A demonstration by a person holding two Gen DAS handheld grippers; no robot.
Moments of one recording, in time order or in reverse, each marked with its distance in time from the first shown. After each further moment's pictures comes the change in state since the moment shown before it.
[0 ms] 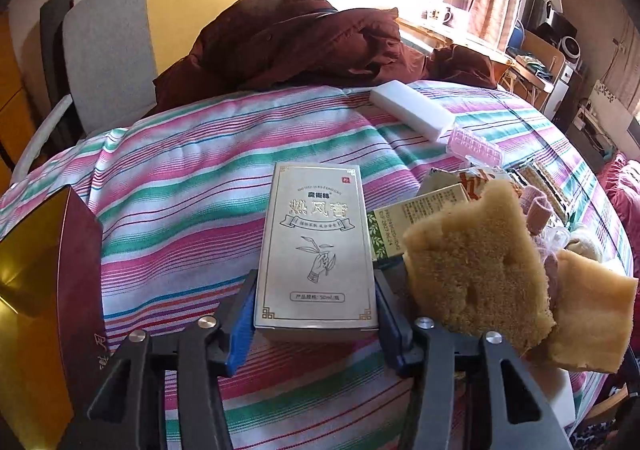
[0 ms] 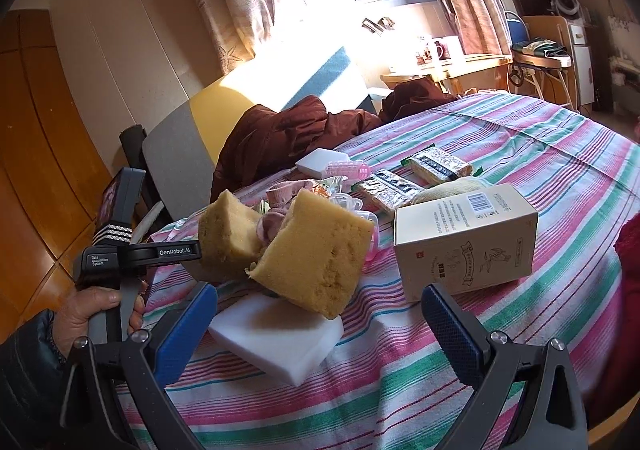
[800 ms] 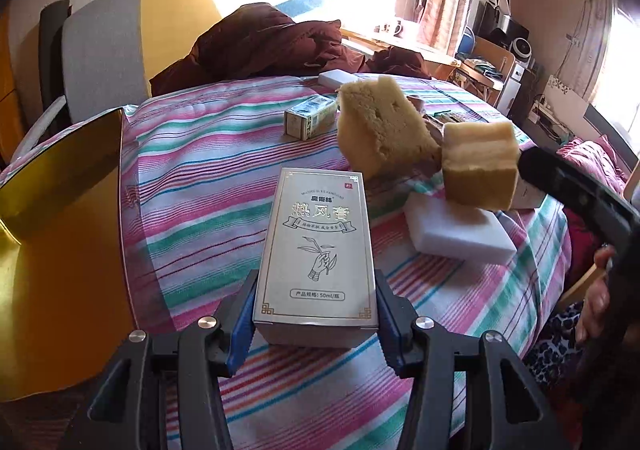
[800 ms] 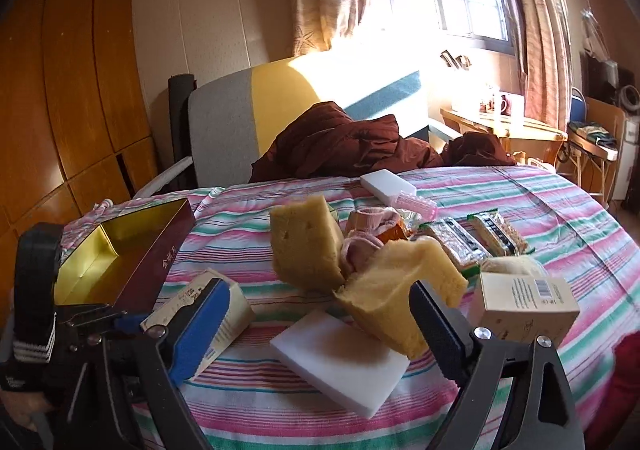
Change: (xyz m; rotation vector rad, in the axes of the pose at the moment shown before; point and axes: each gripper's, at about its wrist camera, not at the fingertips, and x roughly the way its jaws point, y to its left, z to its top) left arm -0.103 -0.001 -0.133 0.063 -0.096 -0.124; right arm 0.009 0.088 0.016 -0.335 0.013 0.037
